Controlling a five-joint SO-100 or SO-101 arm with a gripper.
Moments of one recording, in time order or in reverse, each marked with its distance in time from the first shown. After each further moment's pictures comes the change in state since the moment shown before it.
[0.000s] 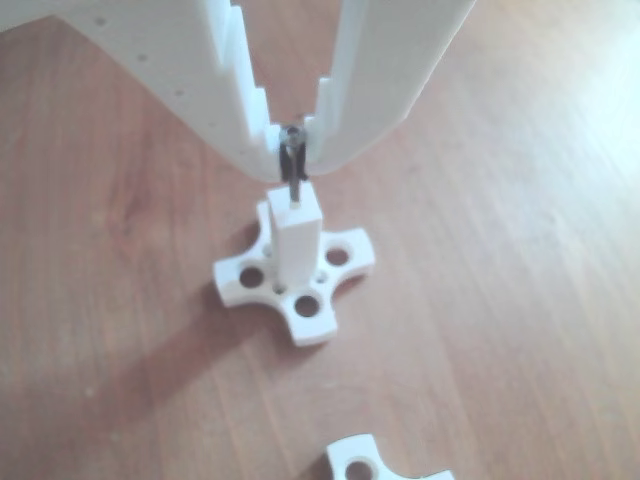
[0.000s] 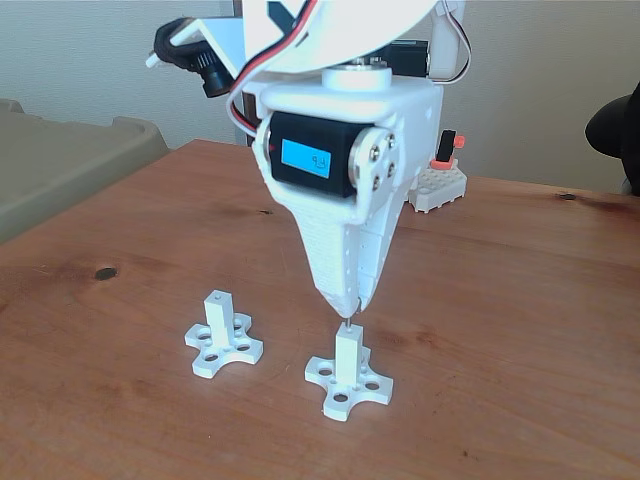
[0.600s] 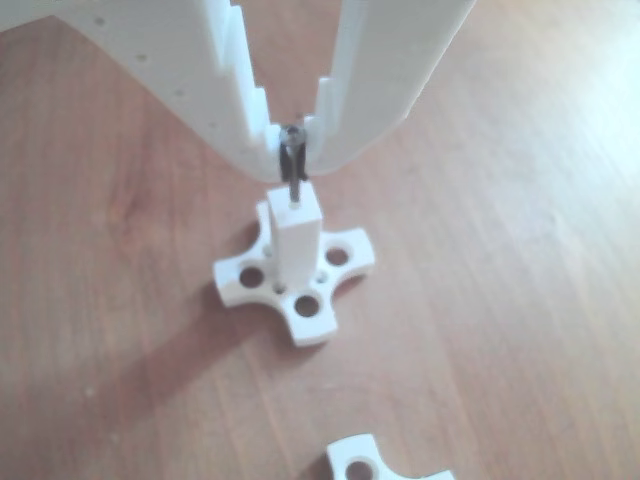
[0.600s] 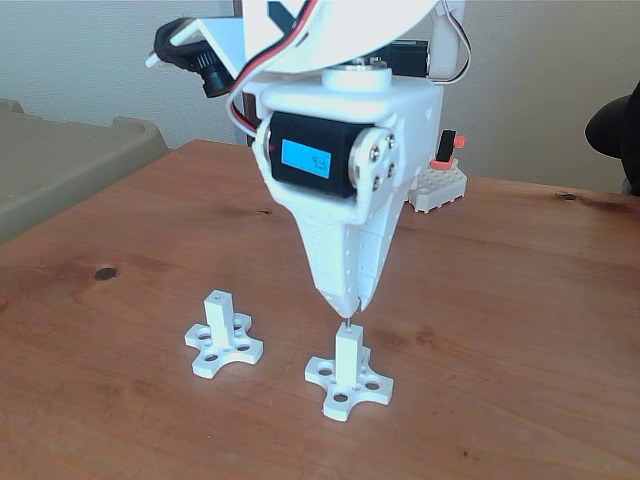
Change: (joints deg) arm 0.0 0.0 0.0 0.0 0.0
